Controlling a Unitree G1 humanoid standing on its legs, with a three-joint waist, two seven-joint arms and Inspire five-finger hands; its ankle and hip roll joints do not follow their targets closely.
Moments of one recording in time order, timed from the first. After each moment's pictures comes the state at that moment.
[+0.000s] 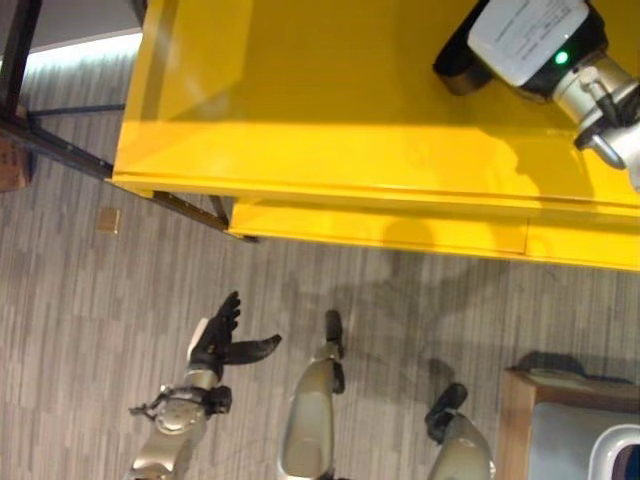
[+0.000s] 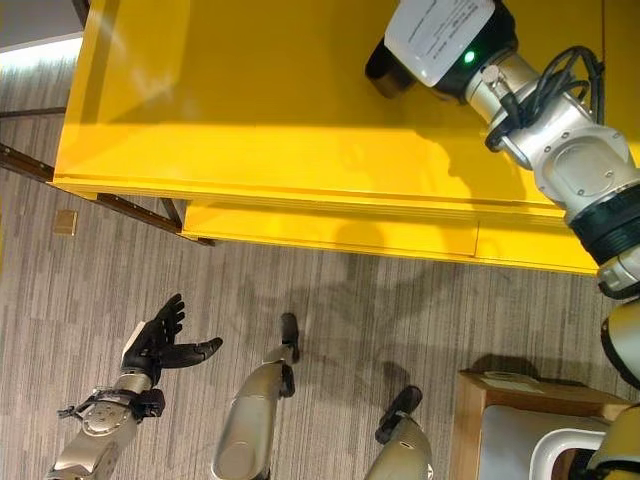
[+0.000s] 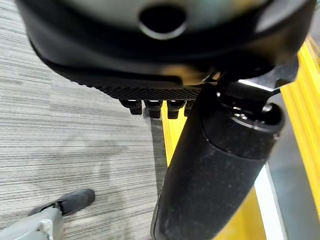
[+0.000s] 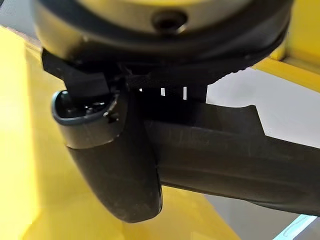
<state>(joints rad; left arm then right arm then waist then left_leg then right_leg) 0.07 0.53 -0.16 0.27 -0.42 -0.14 0.10 -1.46 -1.11 1.08 0.56 -1.06 -0.04 -0.38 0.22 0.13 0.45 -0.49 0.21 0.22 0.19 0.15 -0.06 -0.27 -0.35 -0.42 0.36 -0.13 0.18</state>
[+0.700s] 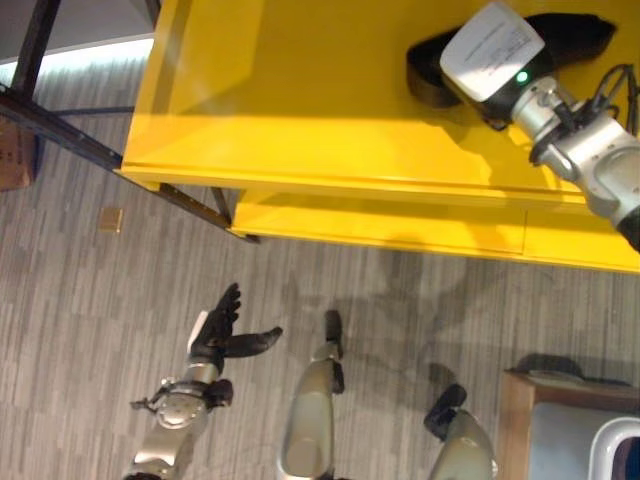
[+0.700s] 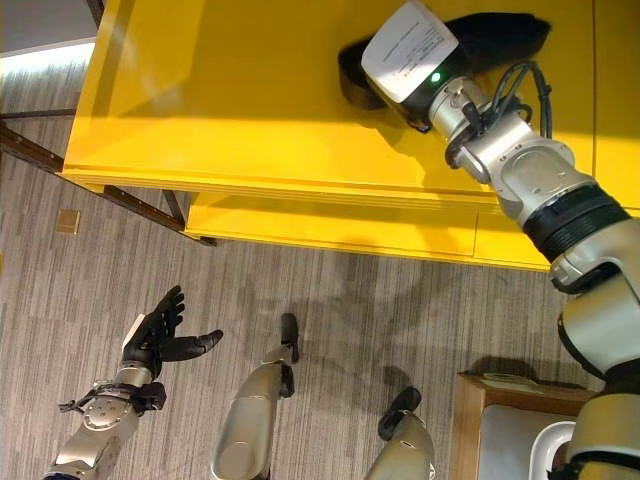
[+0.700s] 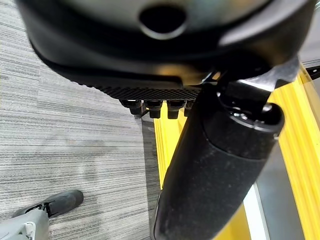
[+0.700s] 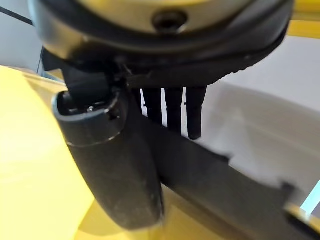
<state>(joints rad) 0.07 0.53 -0.16 0.28 -0.43 -0.16 0.10 -1.45 -0.97 1.10 0.63 -0.81 -0.07 -0.30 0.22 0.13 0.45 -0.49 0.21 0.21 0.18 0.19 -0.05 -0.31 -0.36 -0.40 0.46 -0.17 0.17</state>
